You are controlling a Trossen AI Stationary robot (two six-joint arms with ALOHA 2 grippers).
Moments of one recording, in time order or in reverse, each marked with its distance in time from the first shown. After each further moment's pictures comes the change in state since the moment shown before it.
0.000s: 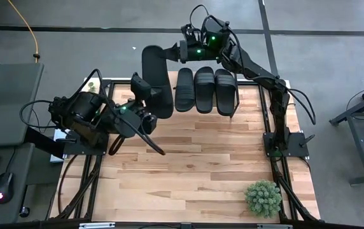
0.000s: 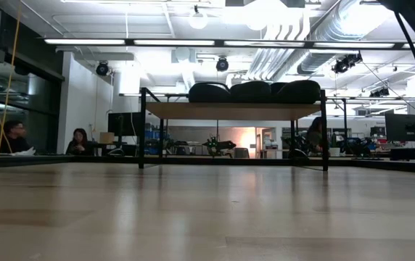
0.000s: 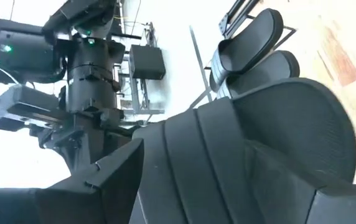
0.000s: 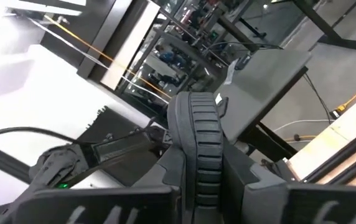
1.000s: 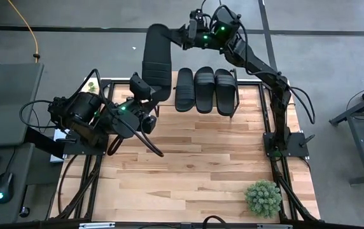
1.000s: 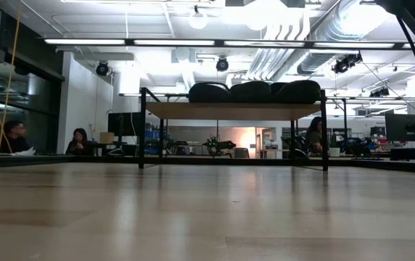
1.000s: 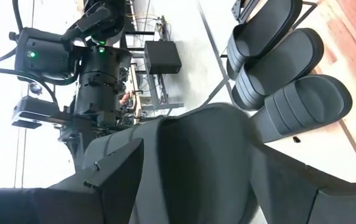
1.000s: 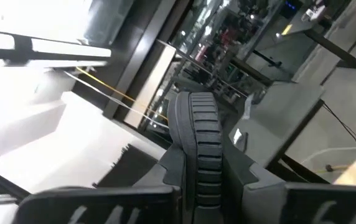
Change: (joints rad) left arm -0.023 -0.001 0.000 0.020 -0.077 0.129; right arm -0.101 0.000 -0.001 0.170 0.001 0.177
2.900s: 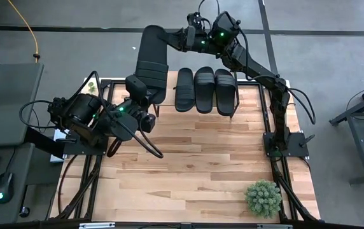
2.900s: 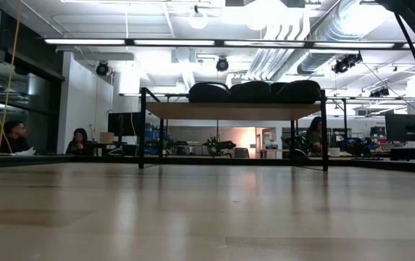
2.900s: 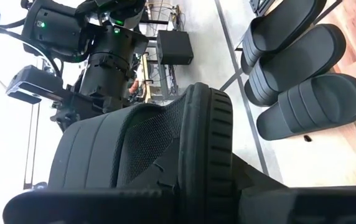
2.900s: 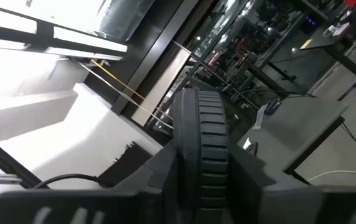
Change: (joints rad) left arm -0.001 0.000 0.000 0.005 -0.089 -0.052; right arm 0.078 0.001 0.000 0.075 0.044 -0.075
